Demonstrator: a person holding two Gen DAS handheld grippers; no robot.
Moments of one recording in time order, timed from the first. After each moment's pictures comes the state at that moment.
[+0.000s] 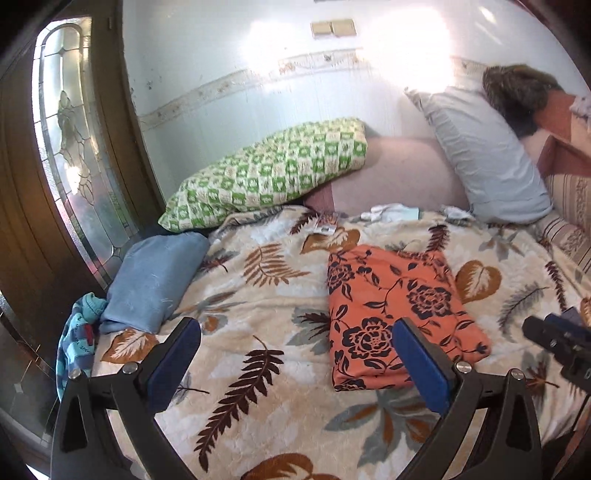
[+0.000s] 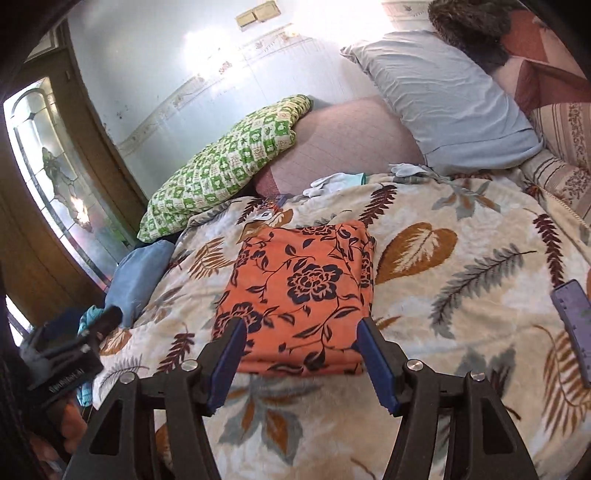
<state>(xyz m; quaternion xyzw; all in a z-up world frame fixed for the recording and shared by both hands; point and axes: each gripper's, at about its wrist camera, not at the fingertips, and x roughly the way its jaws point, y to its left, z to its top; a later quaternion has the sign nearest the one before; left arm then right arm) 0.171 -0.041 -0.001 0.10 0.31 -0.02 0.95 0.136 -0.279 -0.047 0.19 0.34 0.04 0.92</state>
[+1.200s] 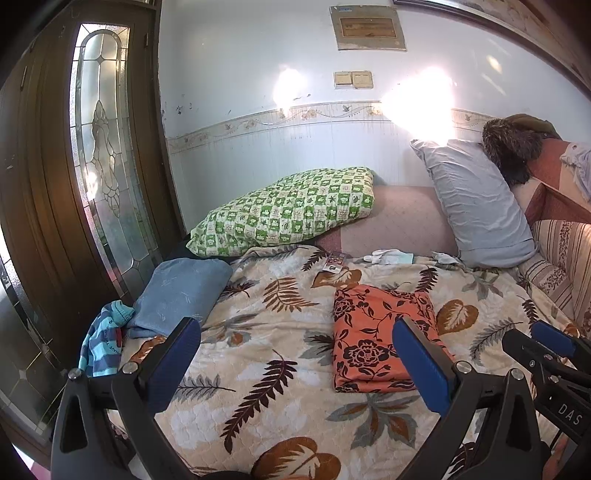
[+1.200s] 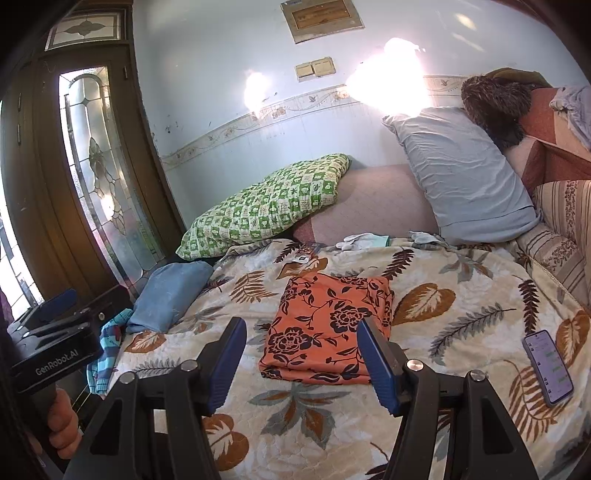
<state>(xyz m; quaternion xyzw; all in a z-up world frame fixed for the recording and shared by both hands) 0.095 -0.014 0.074 0.06 0.25 0.00 0.97 0.065 -0.230 0.039 0.13 0.26 0.06 0.96</state>
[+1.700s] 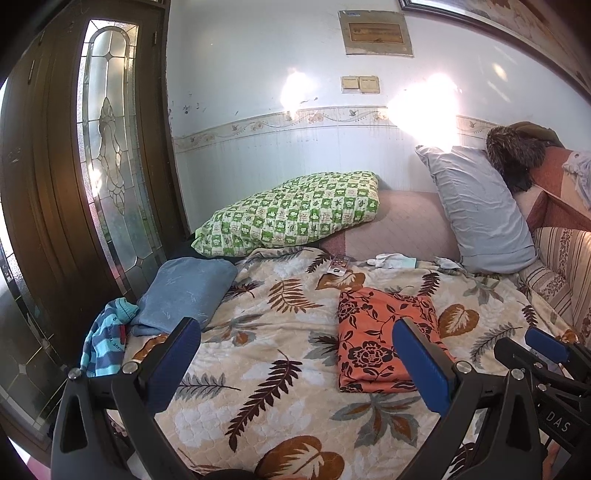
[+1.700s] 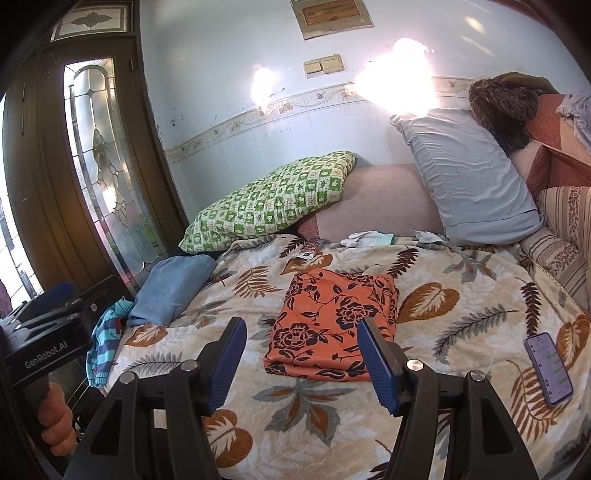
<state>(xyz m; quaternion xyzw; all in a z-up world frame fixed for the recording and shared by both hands) 0.087 0.000 0.079 0.05 0.25 0.00 0.97 0.063 -0.217 0.039 0.11 0.27 0.06 0.96</state>
